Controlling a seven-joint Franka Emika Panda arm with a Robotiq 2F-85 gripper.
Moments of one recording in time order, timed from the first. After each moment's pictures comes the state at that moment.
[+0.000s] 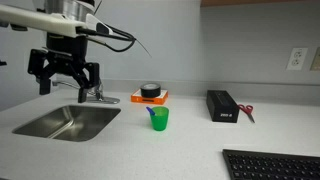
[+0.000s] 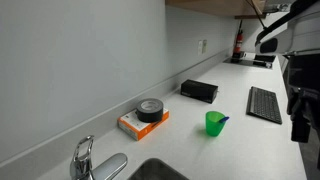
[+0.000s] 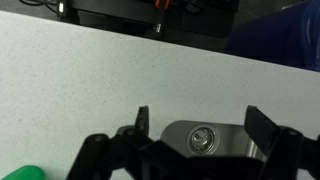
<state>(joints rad) 0.12 -0.49 -0.05 -2.55 0.20 1.88 -0.16</state>
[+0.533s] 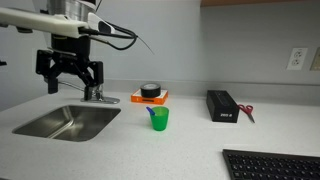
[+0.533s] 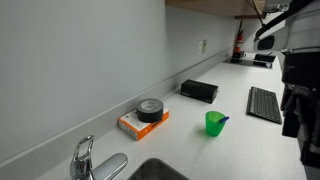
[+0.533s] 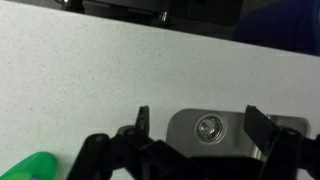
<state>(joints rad) 0.10 -0.48 -0.03 -2.55 0.19 1.94 -0.14</state>
